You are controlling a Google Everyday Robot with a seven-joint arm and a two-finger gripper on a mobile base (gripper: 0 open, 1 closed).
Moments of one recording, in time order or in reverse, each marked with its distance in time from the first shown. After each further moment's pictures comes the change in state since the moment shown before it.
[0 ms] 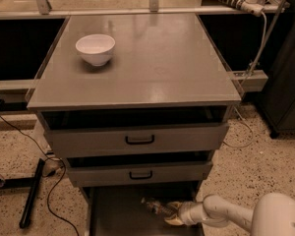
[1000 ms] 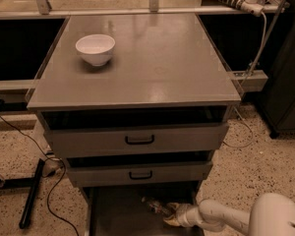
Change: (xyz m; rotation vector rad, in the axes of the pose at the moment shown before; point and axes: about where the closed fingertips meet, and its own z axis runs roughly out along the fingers) arm 0.014 -0.005 0.019 0.092 0.054 0.016
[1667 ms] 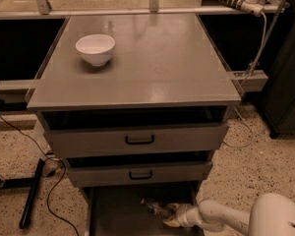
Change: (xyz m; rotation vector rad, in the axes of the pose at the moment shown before) arm 0.000 0.000 0.000 0.000 0.000 0.000
